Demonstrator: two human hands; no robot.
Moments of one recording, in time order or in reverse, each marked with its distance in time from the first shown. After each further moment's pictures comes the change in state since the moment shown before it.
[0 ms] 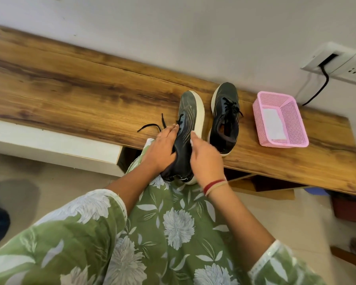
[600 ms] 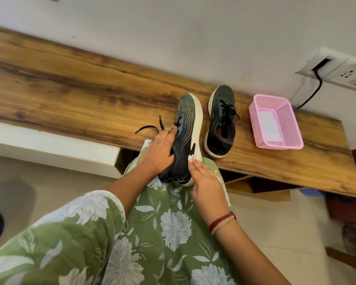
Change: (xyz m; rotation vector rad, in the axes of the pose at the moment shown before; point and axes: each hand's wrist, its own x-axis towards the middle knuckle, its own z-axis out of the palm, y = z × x) left_hand -0.003 0.004 -0.004 0.038 -0.007 0.042; right_hand -0.064 0.020 0.008 -0.070 -0.093 -0.095
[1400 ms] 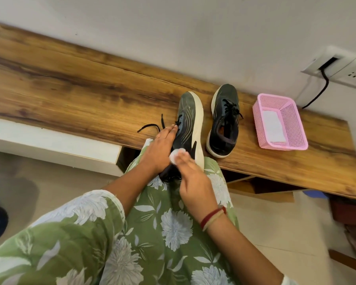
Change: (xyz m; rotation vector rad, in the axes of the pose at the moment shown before) left_hand -0.001 0.002 -0.002 -0.006 -0.012 -0.058; right_hand 0.009 -0.029 -0.001 0.250 -0.031 -0.103
